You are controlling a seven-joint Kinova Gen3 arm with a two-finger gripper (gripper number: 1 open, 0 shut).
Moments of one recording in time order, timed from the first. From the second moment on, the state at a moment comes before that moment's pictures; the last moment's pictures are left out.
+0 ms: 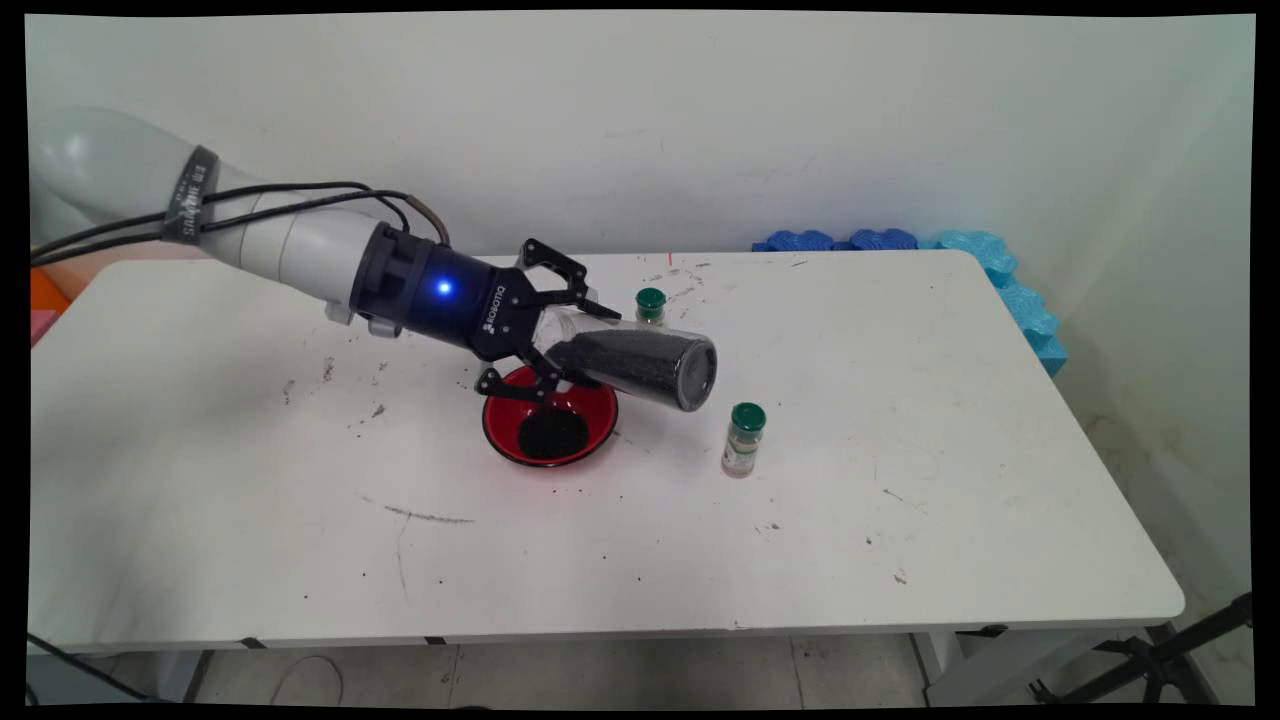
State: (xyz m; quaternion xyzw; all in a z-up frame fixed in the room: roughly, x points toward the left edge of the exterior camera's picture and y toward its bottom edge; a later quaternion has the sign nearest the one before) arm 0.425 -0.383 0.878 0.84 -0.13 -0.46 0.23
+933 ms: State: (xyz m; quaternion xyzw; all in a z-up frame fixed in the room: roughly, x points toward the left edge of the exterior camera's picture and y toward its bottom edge) arm 0.429 -0.380 0.877 0.84 -0.11 -0.47 0.23
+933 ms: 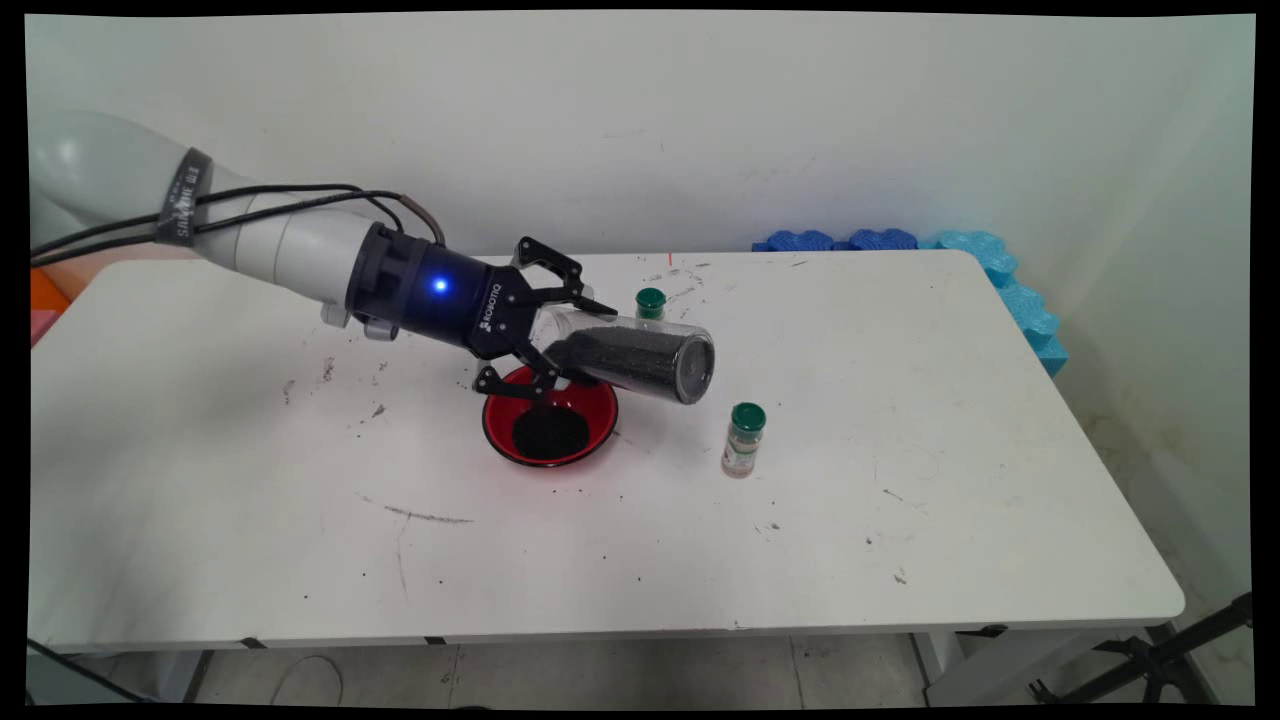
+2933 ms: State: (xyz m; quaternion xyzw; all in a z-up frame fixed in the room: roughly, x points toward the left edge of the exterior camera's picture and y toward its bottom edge) arm 0.430 -0.399 0.883 0.77 -0.41 -0.37 0.31
